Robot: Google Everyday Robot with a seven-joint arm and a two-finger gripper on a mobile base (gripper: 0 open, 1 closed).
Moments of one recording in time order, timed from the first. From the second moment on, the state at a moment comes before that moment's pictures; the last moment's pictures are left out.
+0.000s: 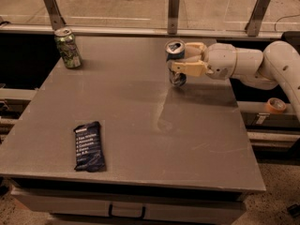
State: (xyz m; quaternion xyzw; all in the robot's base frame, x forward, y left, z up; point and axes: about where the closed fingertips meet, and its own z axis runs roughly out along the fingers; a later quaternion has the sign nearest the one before) arm 0.618 -0.083 0.927 -0.50 0.48 0.41 0.60
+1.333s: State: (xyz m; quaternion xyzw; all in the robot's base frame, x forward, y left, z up) arm 0.625 -0.079 0.900 -0.50 0.49 0.45 0.55
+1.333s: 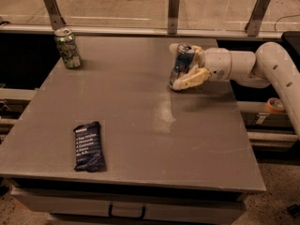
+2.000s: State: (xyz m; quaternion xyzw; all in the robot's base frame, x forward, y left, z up) arm 0.623 -0.084 0.901 -0.51 0.50 0.44 0.55
